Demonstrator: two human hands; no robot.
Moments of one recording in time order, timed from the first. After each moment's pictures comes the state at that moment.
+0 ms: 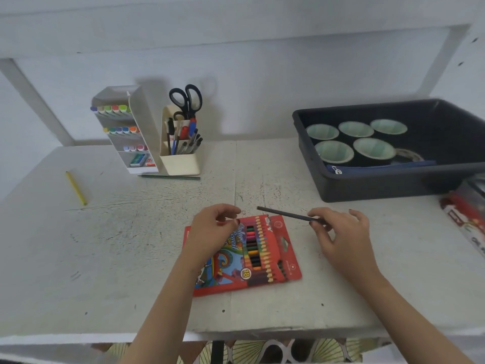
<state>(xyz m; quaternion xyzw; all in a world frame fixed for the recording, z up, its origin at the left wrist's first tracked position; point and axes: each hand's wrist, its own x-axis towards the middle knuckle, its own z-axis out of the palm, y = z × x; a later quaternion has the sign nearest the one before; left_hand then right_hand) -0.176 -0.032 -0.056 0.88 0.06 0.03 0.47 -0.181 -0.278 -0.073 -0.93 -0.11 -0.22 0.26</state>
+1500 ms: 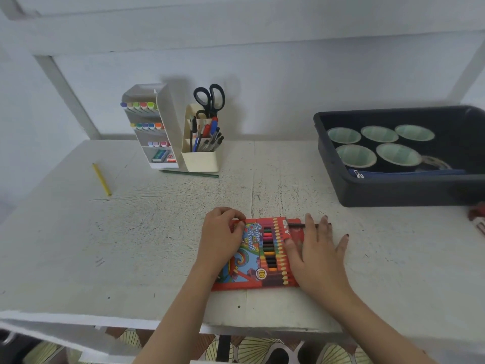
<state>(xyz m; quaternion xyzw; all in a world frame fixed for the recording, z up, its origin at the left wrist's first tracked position) -0.177 -0.018 -0.094 0.93 0.07 0.14 0.34 -0.198 -0.210 -0.096 -0.98 -0.01 0.00 0.22</state>
